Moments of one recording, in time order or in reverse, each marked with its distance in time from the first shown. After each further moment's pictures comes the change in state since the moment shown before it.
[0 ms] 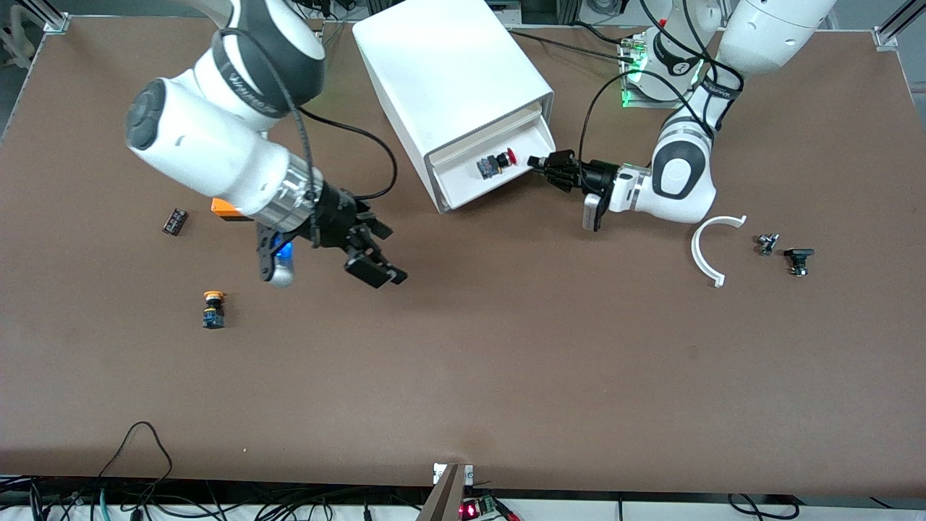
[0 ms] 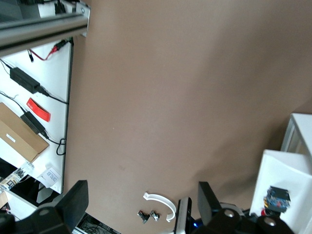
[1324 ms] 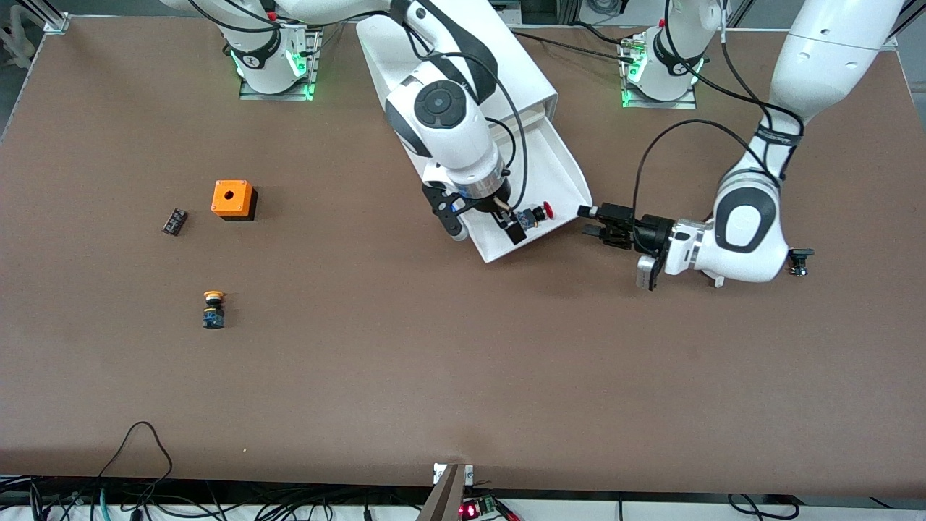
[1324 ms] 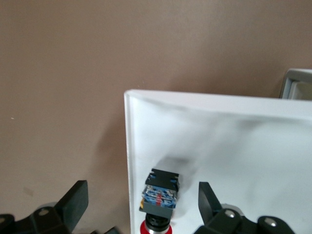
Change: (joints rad) left arm 0.116 0.121 0.078 0.384 0.316 -0.139 -0.291; right arm 0.349 0.258 -0.003 0.053 -0.335 0.118 0.388
